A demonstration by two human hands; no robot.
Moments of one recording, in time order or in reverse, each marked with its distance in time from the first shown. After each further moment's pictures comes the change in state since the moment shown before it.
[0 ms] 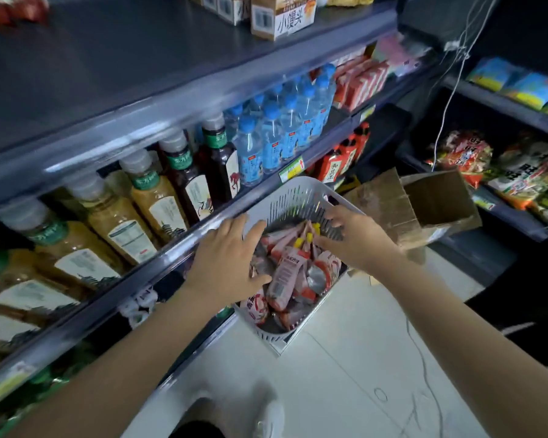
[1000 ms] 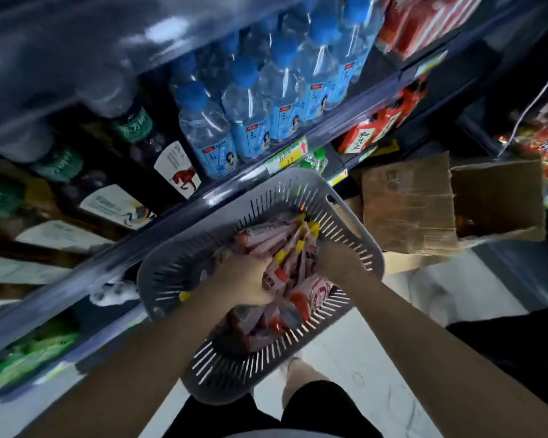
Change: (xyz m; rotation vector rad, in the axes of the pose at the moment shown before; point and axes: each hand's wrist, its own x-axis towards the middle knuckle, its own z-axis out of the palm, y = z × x) left_hand 0.140 0.044 0.151 -0.420 -0.566 -0.155; right_hand 0.164 0.110 0.089 -0.190 -0.481 0.181
